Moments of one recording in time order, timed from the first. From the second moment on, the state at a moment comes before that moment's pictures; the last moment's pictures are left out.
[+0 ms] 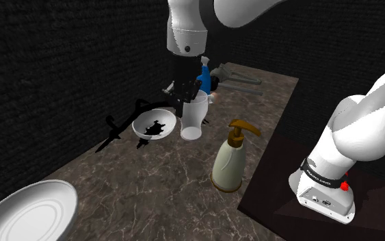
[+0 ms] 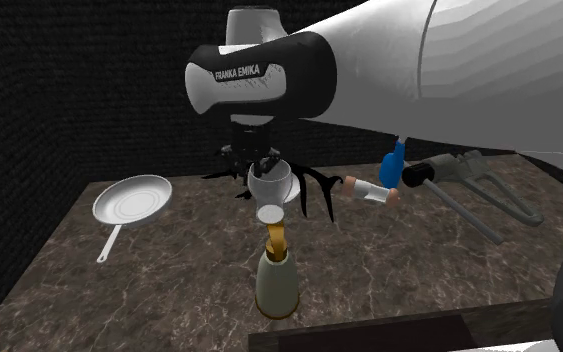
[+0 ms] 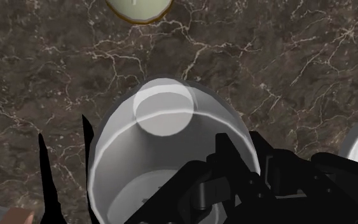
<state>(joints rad) 0.09 -0.25 0.50 -2.11 0.19 1.96 0.52</state>
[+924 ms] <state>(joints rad) 0.08 -0.26 0.49 -1.93 0.18 1.78 0.53</state>
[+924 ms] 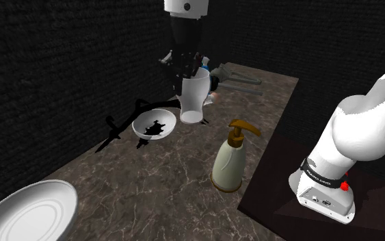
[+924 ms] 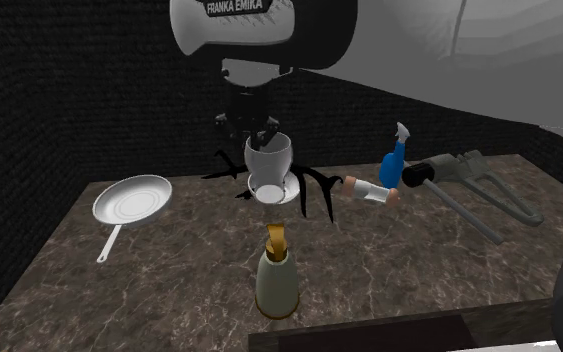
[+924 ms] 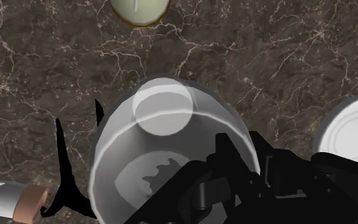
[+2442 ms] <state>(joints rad) -0.05 -0.59 0.04 -2.23 0.12 1.67 -0.02</state>
